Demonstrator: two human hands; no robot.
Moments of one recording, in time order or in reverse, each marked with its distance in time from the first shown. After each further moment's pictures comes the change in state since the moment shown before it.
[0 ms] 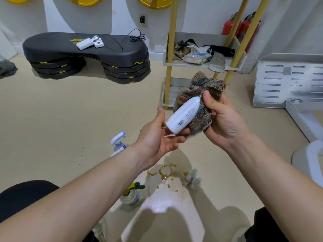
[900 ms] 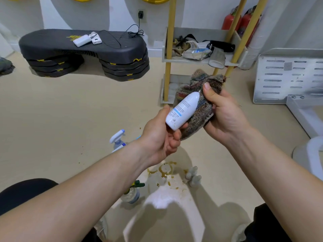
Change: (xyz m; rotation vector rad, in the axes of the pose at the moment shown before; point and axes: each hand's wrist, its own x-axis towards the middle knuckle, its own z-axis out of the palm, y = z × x) left_hand 0.003 0.002 0.012 0.057 0.039 -0.109; right_hand 0.005 -0.001 0.002 -0.037 0.116 0.029
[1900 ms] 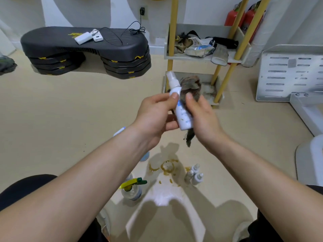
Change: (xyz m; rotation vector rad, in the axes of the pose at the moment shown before) left_hand -0.004 0.023 -0.003 0.060 0.051 0.329; right_hand -0.017 0.034 0.017 -0.659 -0.111 -0.234
